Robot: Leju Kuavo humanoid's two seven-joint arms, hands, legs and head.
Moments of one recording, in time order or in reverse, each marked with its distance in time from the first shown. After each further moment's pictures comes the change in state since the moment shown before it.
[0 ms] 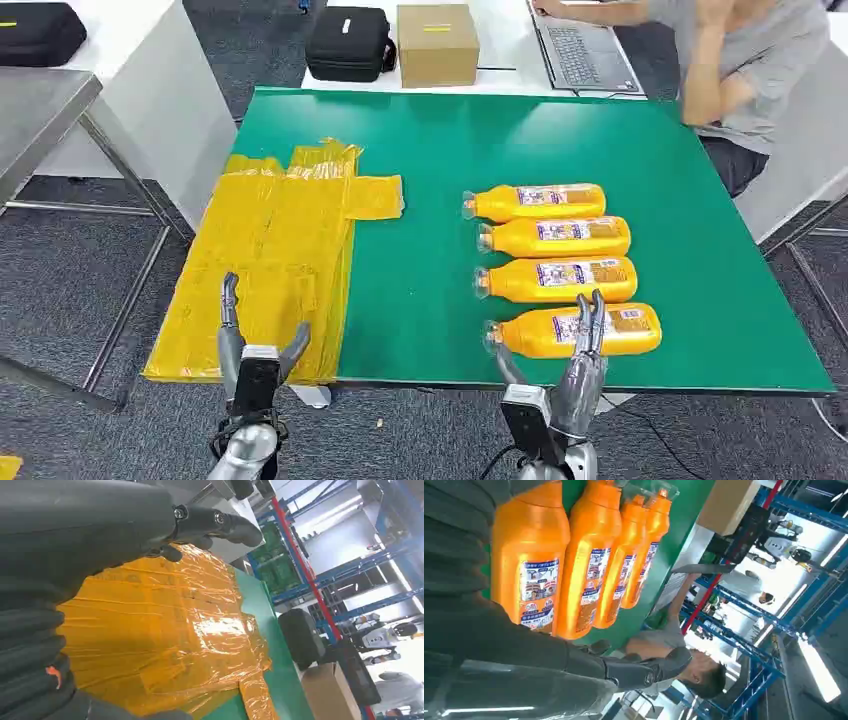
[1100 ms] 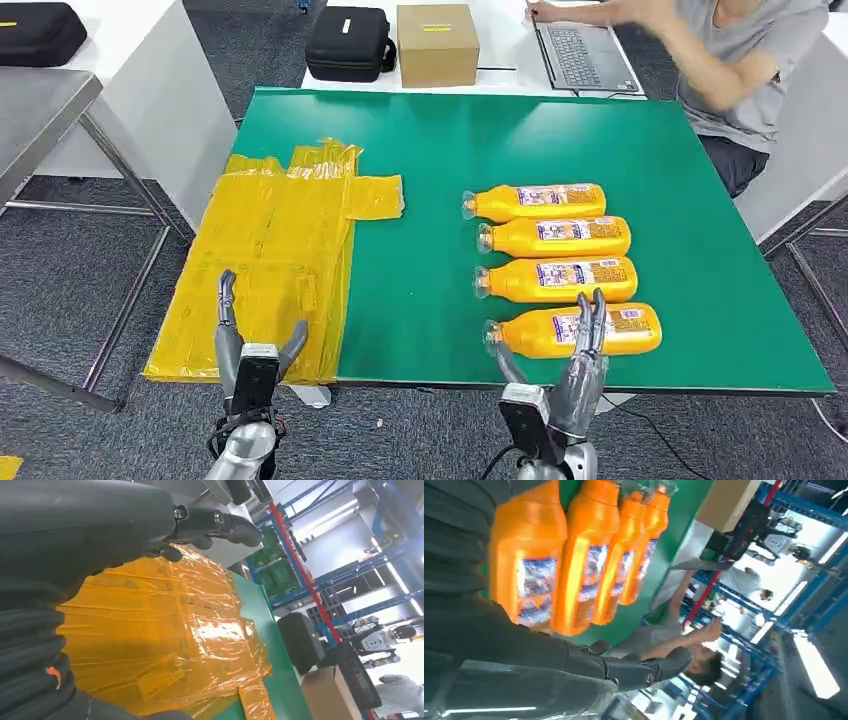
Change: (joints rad) left arm -0.004 -0.003 0.023 0.000 -0.027 -0.002 0.000; right arm 0.000 0.017 -0.029 -0.031 0.089 0.000 0.000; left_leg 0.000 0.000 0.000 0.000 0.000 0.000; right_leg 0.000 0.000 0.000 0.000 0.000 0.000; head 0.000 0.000
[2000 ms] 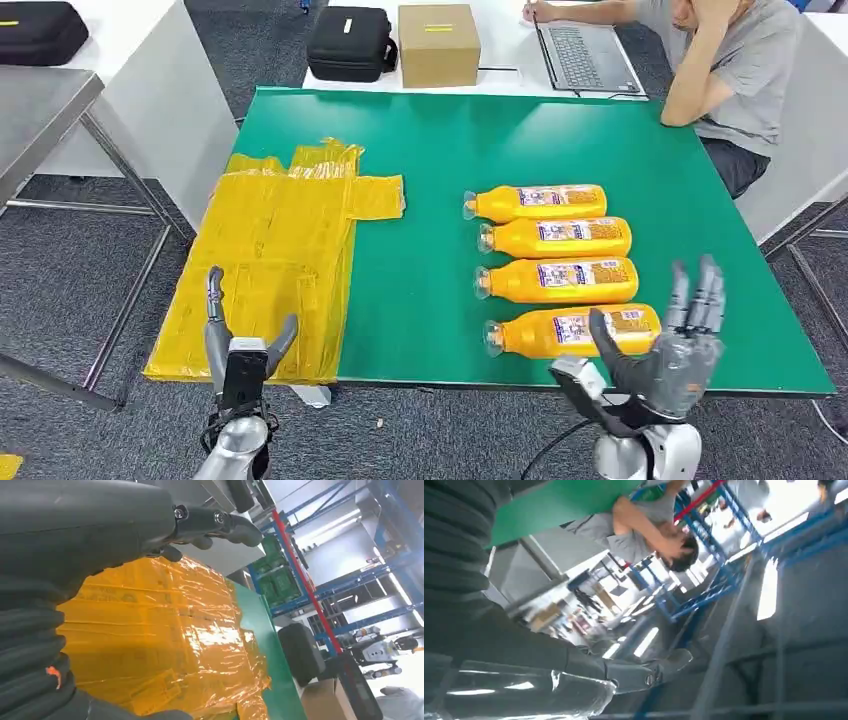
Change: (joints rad) left arm -0.012 0.019 0.016 -0.008 0.031 0.003 0.000; right arm -0.078 -0.026 -0.313 -0.155 0.407 0.000 0.004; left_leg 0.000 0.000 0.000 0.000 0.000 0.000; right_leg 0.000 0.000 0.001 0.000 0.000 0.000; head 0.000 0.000
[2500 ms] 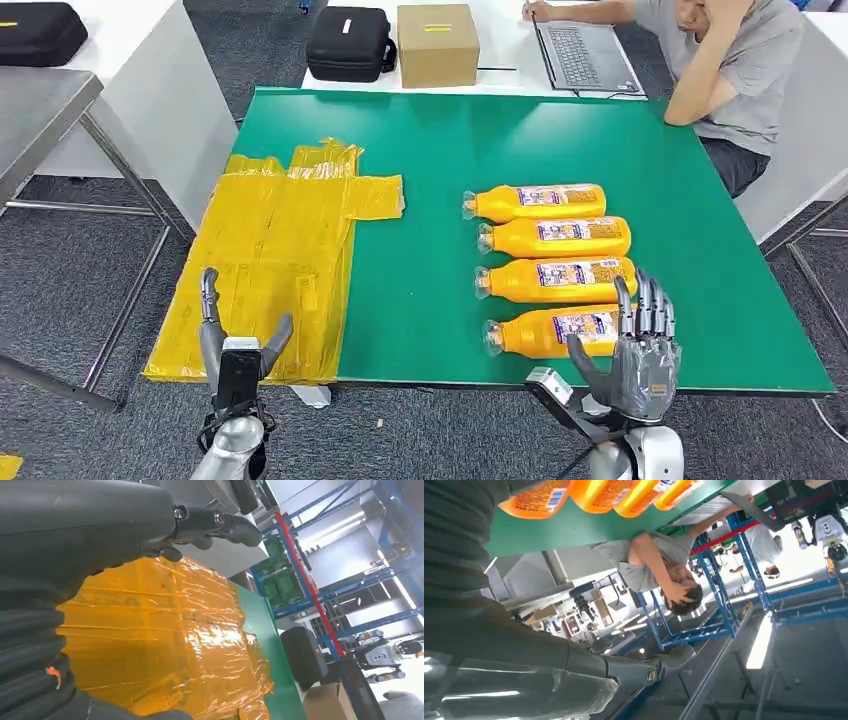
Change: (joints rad) left arm -0.001 0.008 0.000 0.000 0.021 0.000 0.000; right arm -0.011 -0.022 -0.056 0.150 0.117 0.000 -0.002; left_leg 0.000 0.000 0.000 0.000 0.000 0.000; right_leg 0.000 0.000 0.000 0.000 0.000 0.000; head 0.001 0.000
